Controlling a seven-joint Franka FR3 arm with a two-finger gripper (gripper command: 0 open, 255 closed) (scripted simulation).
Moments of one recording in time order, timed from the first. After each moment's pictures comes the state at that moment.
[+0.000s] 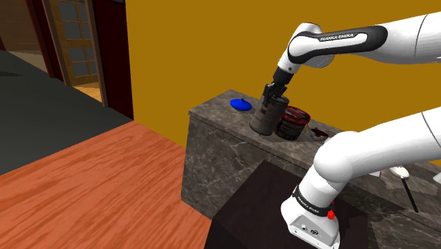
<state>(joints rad) -0.21 -0.66 -0.32 -2.57 -0.11 2.05 -0.14</state>
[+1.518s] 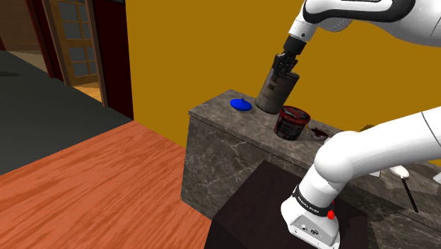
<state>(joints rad) -0.19 -0.66 -0.28 -2.26 -0.08 1.73 -0.12</state>
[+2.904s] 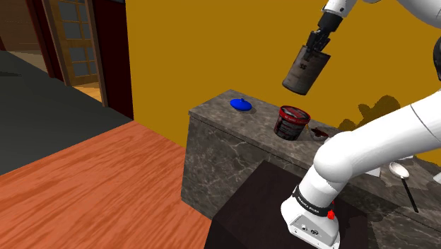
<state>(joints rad) -0.21 -0.53 -0.49 -1.82 -0.12 1.45 -0.38</state>
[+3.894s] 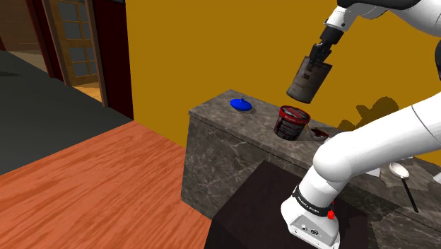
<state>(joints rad) -0.23 -0.54 -0.57 -1.92 -0.16 1.54 -0.46</state>
